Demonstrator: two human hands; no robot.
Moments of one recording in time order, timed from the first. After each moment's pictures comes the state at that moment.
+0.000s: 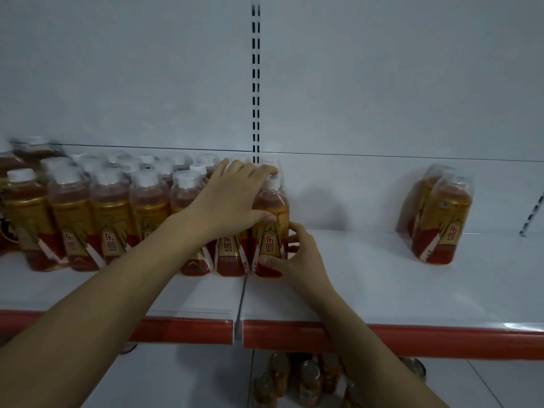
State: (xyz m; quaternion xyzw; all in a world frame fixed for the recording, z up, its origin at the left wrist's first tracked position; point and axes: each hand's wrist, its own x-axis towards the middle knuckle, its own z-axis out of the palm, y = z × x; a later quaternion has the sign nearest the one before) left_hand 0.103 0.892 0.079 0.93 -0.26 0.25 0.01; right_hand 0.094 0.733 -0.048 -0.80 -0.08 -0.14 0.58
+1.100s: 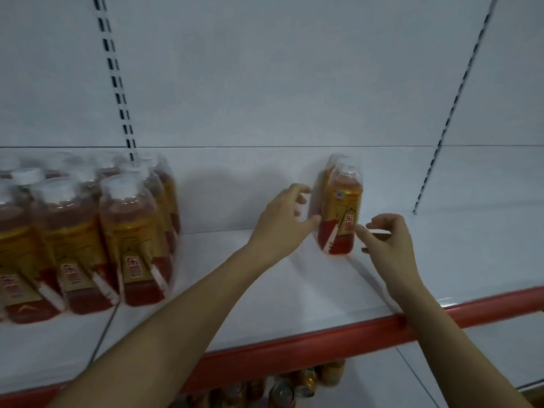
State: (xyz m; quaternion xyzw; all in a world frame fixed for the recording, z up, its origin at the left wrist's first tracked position) left_hand 0.127 0.639 0.018 0.83 -0.30 0.10 0.46; right_hand 0.060 0.452 -0.031 -0.74 0.16 -0.34 0.57
